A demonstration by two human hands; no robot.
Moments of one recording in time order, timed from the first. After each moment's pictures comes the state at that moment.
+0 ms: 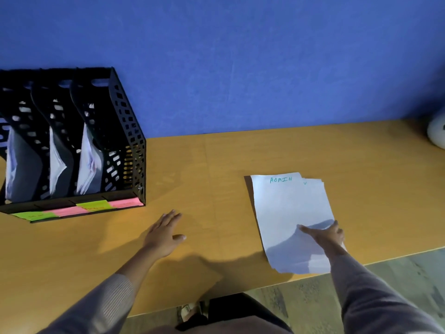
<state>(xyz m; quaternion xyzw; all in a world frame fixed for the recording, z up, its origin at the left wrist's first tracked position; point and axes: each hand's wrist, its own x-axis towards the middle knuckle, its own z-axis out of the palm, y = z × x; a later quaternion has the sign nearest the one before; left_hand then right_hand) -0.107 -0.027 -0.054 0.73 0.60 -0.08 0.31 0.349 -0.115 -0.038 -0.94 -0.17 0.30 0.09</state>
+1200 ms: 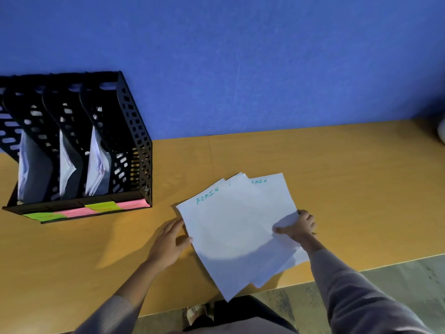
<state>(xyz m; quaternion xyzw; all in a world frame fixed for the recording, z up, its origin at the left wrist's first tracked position) -0.112 -0.050 -0.045 0.68 0.62 0.07 0.39 0.277 -0.070 -0.047 -0.90 -0.30 0.31 0.04</state>
